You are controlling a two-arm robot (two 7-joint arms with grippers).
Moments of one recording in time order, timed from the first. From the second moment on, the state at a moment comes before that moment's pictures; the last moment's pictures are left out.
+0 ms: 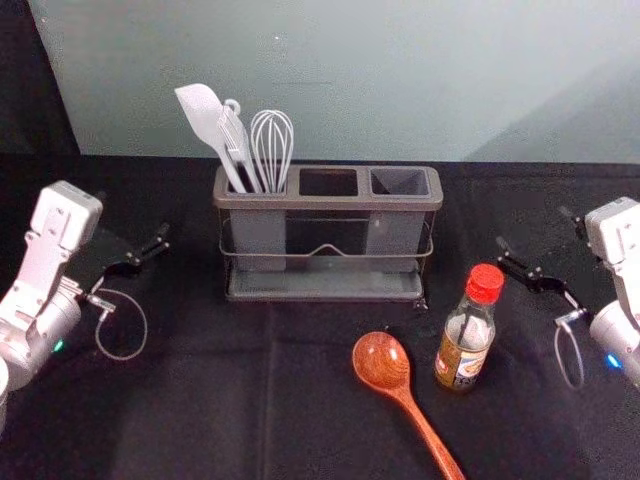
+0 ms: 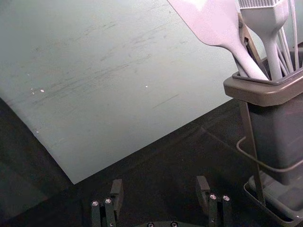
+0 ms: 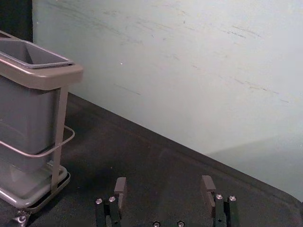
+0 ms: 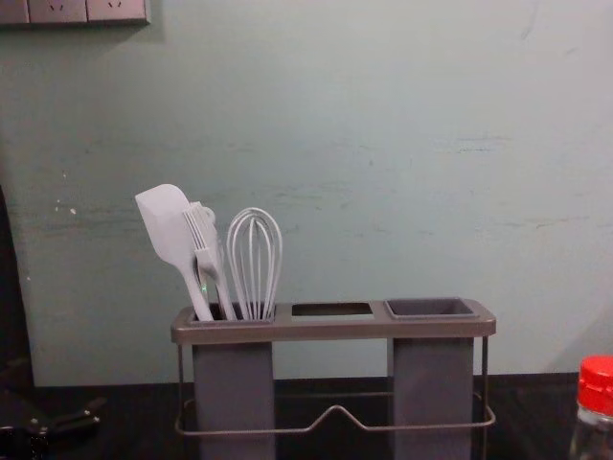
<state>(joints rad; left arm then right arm) -0.20 0.60 0.45 -1.41 -0.25 -0.12 0.03 0.20 0.60 -0.45 -1.41 0.25 -0.12 -0.03</state>
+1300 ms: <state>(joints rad) -0.20 0.60 0.45 -1.41 -0.25 -0.12 0.03 -0.09 0.77 -0.30 -1.71 0.31 -0.14 0.05</state>
